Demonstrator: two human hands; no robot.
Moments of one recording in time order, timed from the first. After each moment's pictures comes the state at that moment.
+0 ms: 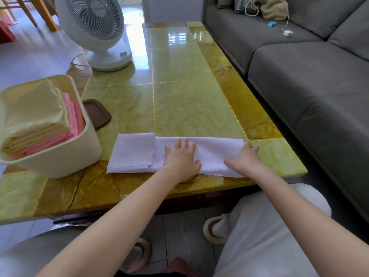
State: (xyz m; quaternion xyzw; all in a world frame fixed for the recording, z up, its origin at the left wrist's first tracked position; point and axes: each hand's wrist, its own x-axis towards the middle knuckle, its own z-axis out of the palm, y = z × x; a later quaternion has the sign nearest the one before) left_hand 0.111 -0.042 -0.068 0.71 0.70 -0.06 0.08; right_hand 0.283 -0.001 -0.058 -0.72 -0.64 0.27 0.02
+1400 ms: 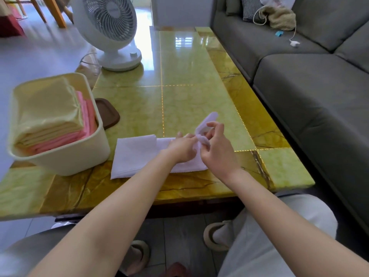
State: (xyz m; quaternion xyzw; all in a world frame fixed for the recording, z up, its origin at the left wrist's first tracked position) left_hand 0.072 0.005 -0.065 0.71 0.68 0.01 0.21; right_hand 0.203 -0.017 -0.038 -0.47 -0.79 0.23 0.31
